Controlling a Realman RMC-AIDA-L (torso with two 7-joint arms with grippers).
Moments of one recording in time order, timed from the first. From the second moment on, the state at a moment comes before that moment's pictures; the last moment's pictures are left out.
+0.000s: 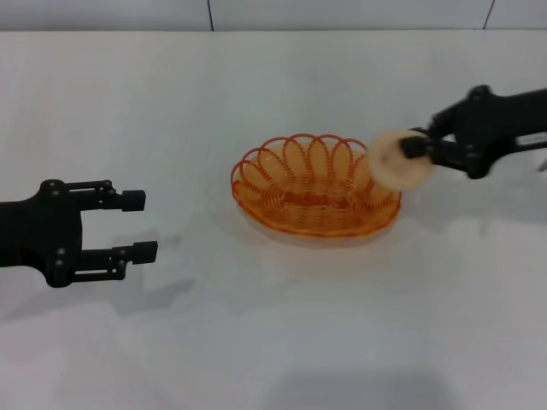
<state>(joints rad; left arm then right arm) -0.36 -1.98 0.71 0.86 1.96 1.87 -1.34 0.63 2.01 -0.92 -0.99 -2.03 -1.60 1.62</state>
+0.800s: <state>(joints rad) -0.36 -1.98 0.71 0.86 1.96 1.86 -1.35 0.63 2.02 -1.46 -0.86 -1.74 -1.08 1.57</state>
